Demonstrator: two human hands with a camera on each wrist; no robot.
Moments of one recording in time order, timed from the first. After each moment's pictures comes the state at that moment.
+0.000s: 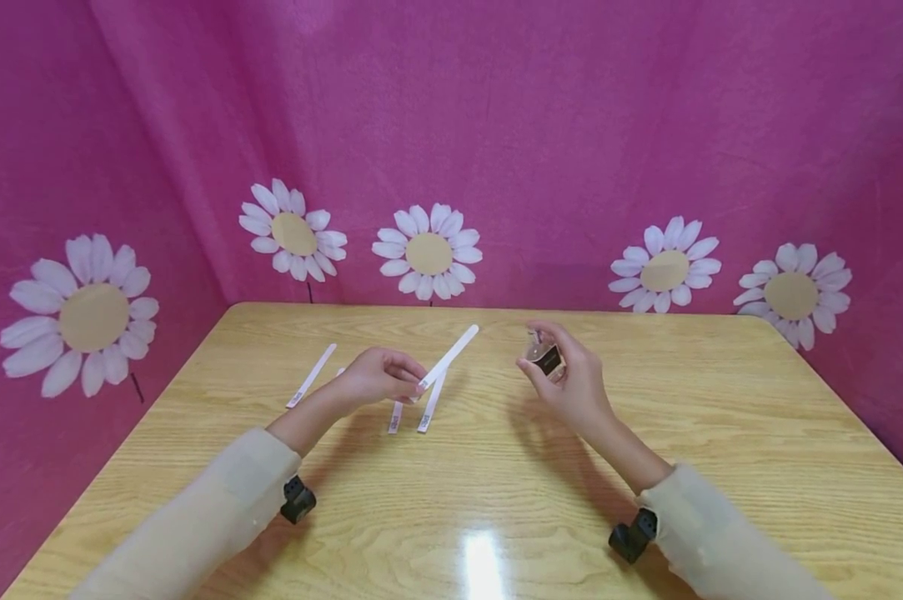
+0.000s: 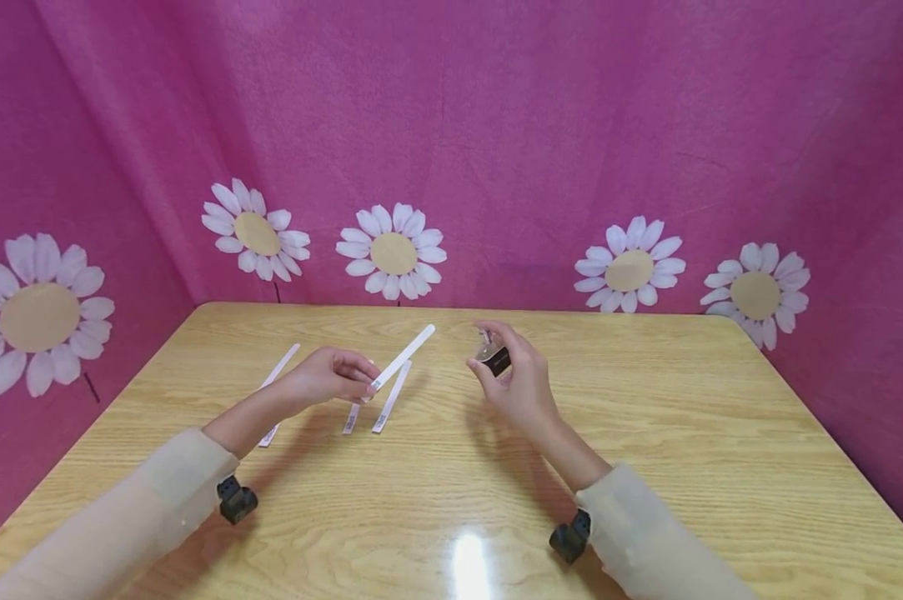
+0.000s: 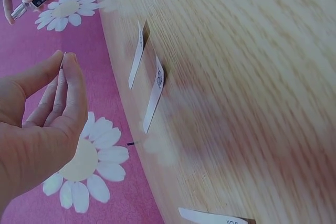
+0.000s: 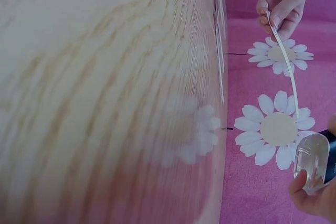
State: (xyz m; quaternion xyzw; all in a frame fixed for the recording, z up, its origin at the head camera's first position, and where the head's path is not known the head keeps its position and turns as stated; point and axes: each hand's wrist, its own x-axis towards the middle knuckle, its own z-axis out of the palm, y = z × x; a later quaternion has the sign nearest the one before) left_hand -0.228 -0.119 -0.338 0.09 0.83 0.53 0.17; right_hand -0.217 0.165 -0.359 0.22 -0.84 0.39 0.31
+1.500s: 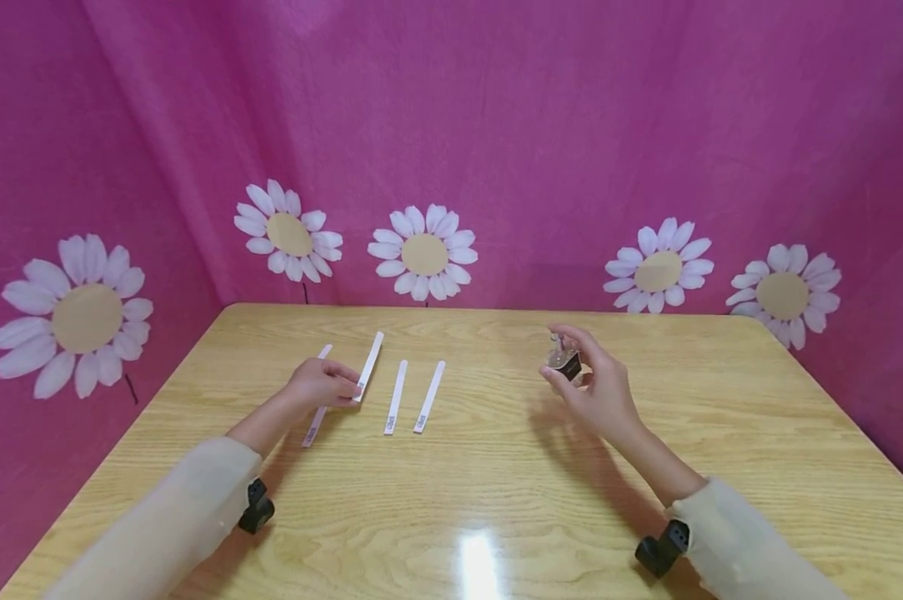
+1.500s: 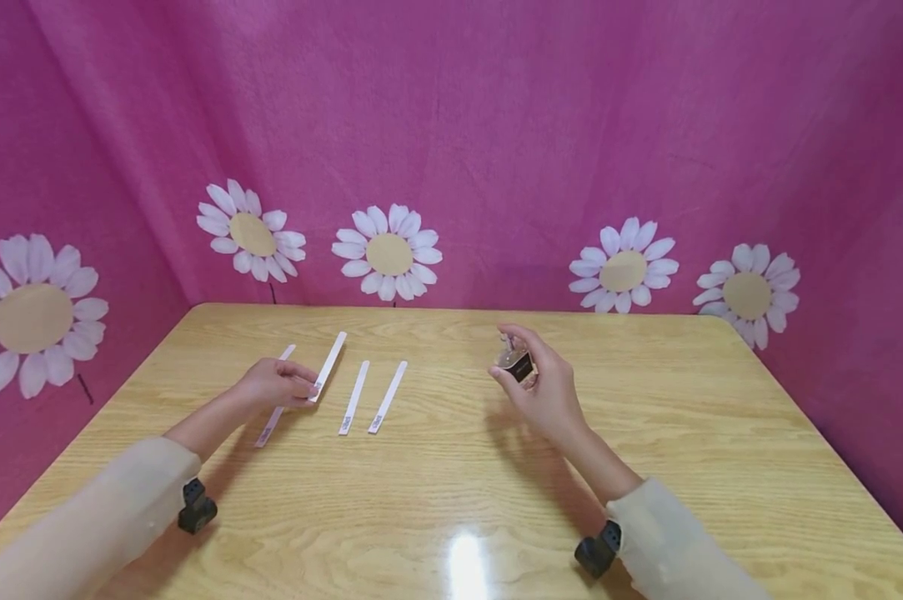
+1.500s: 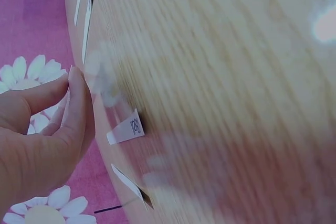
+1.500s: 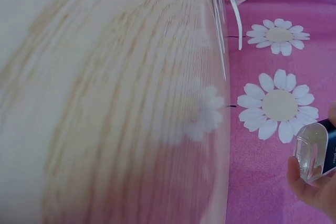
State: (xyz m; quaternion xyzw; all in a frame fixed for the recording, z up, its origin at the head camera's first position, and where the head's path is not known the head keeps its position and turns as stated) left_hand -0.235 -0.177 -0.363 -0.07 0.84 0.52 0.14; right_hand -0.209 0.198 -0.362 0.20 -0.85 0.41 0.28
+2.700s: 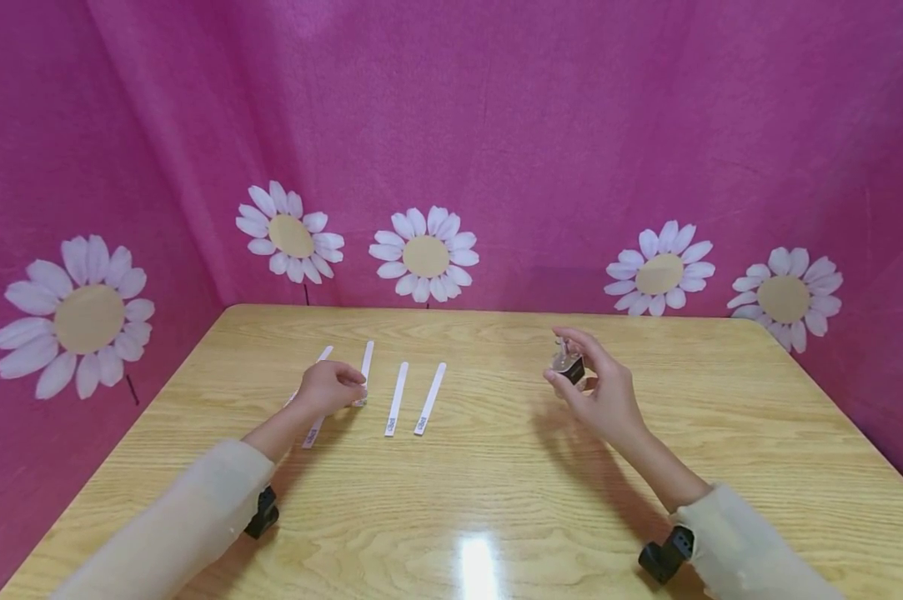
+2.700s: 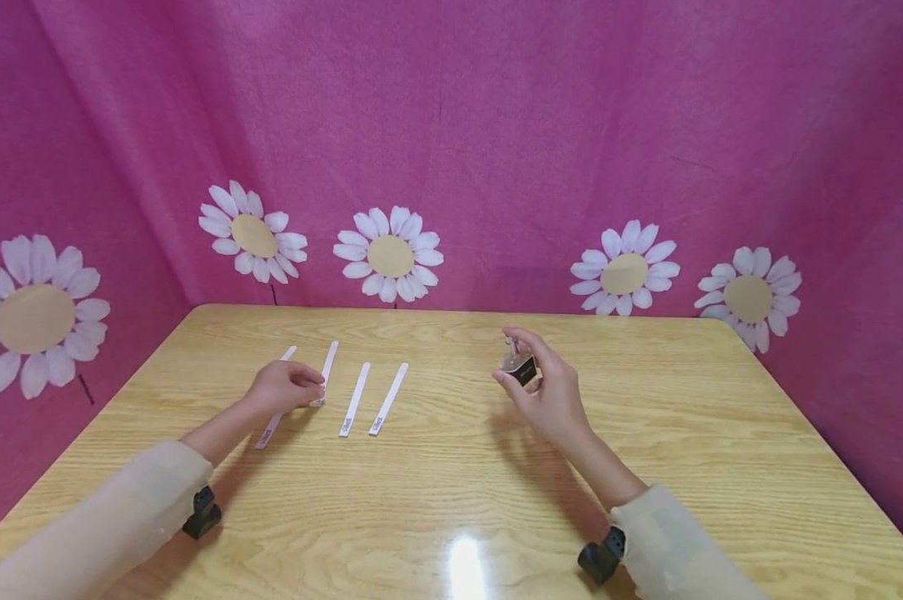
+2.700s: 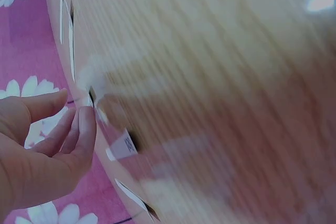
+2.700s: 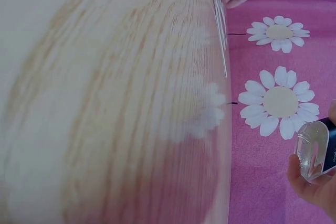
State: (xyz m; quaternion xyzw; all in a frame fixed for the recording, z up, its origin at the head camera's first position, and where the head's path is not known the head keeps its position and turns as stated) left_hand -0.231 -0.169 -0.371 0.00 0.92 0.40 0.03; right_hand -0.207 0.202 -0.364 0.20 -0.84 0.41 0.28
